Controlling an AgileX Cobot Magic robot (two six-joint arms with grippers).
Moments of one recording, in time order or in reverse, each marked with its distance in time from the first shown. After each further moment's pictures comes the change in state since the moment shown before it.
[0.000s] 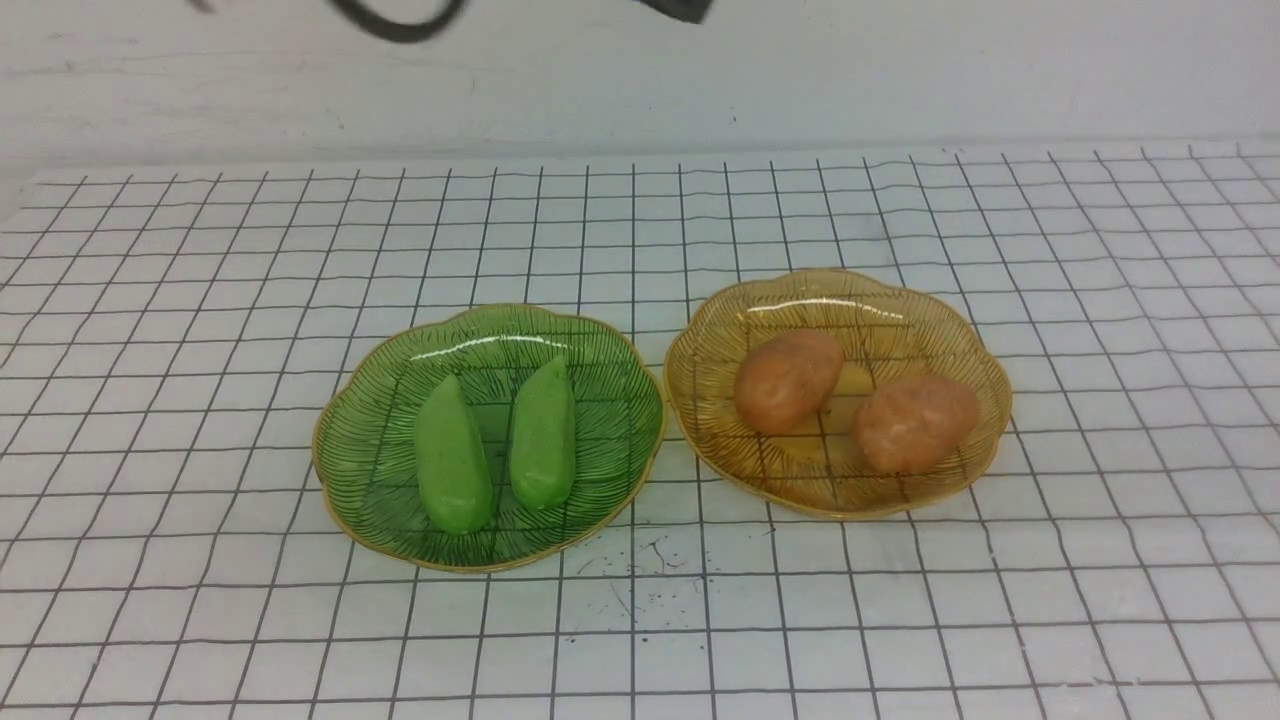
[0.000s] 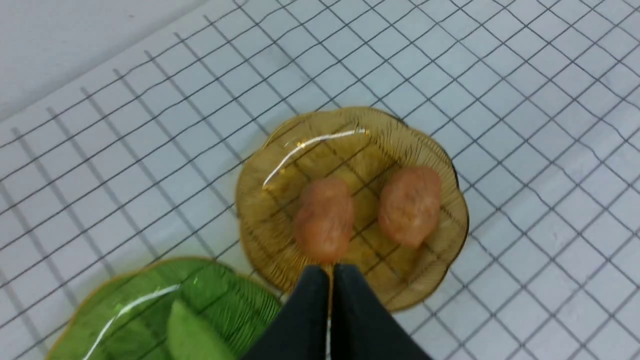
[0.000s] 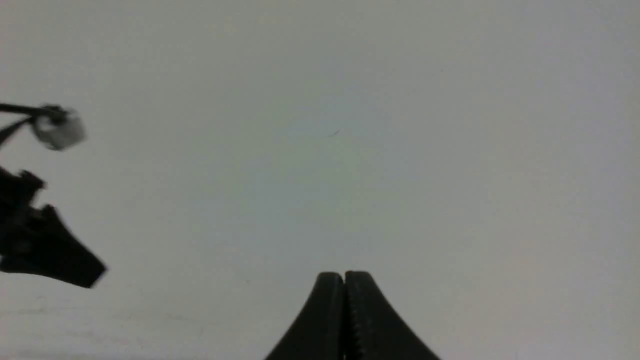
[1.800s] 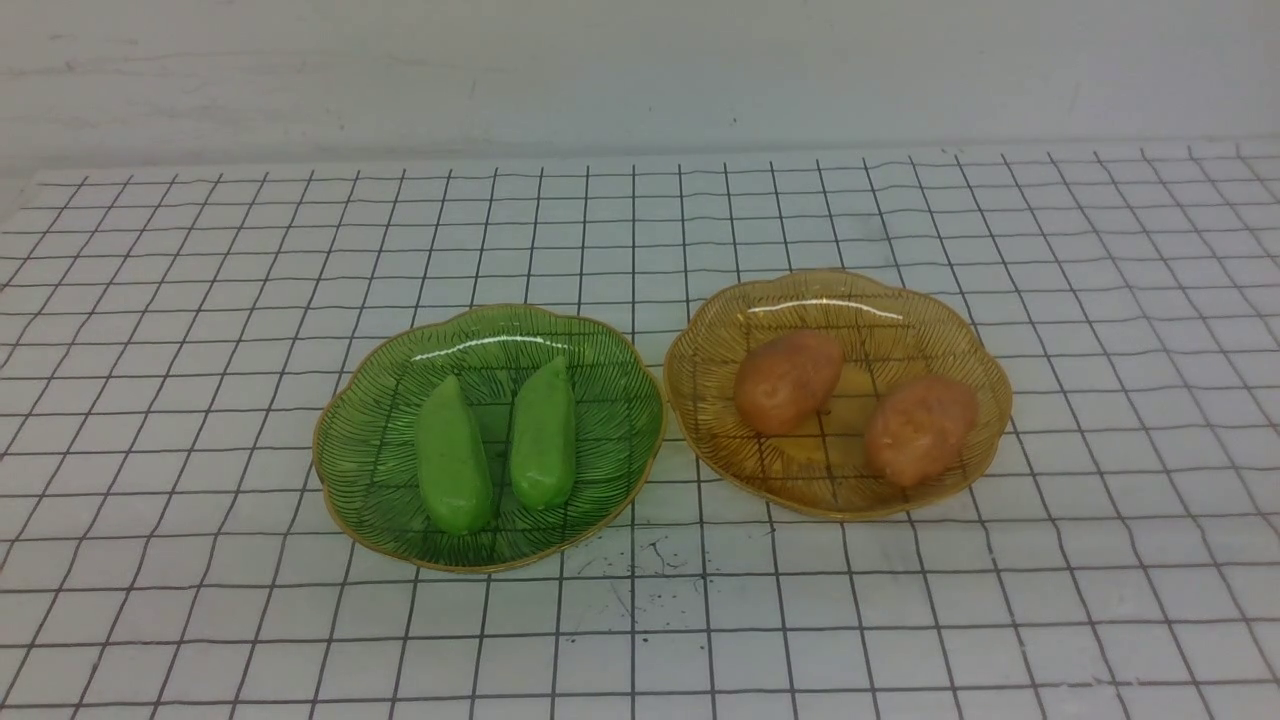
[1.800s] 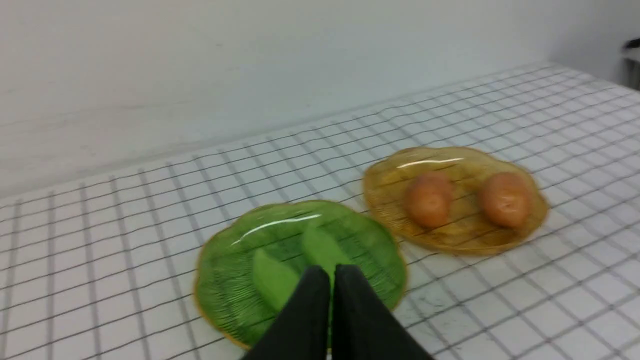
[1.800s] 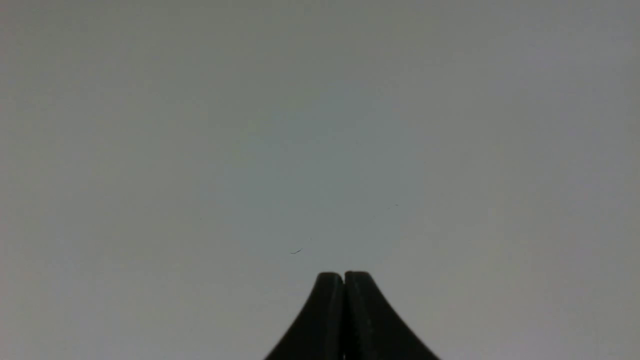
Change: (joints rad) right arm 0.000 -0.131 0.137 -0.004 -0.232 -0.070; left arm 0.103 -1.508 1.518 0.194 -0.537 -0.143
